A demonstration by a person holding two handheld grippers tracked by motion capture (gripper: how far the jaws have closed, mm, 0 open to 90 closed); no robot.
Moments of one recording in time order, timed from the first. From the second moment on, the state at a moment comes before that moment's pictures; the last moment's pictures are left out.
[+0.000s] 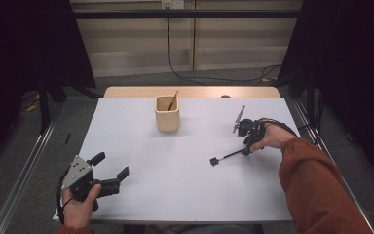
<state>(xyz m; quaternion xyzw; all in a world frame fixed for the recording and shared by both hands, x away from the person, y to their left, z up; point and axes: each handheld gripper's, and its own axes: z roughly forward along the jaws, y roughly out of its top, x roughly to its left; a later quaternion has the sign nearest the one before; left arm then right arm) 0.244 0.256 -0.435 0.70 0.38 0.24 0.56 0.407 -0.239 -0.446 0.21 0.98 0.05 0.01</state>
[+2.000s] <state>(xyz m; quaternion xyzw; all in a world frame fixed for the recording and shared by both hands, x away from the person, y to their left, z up) 0.245 0.257 -0.436 0.69 0.39 0.25 0.55 0.393 -0.253 -0.444 0.26 0.95 0.16 0.02</state>
